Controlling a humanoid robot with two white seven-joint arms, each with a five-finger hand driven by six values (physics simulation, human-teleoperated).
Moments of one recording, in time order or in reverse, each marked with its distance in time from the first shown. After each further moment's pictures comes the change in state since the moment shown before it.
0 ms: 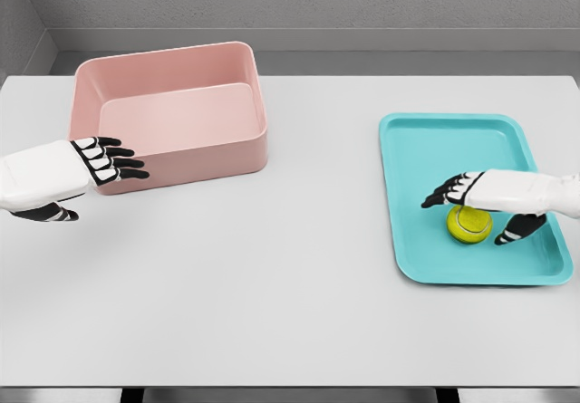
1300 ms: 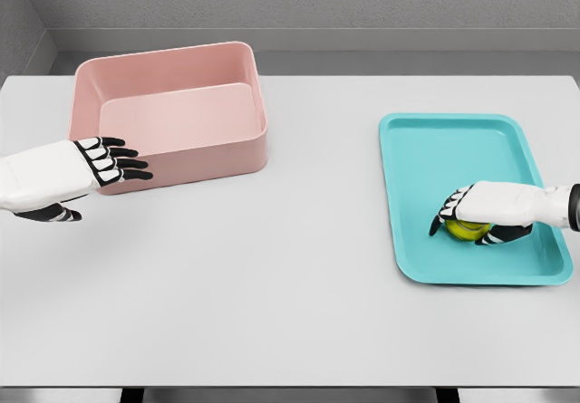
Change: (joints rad) left arm -0.002 0.000 0.000 -0.016 0.001 0.000 0.000; right arm 0.014 0.036 0.000 0.006 0.102 0.001 0.001
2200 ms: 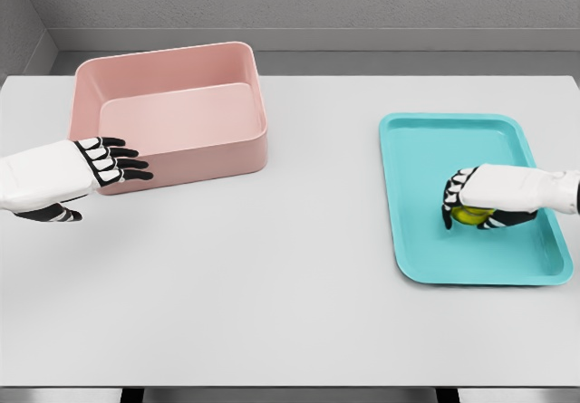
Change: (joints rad) left arm 0.000 0.000 0.000 -0.001 0.000 0.000 0.000; right arm -0.021 -0.012 -0.039 -0.041 0.002 -0.001 0.003
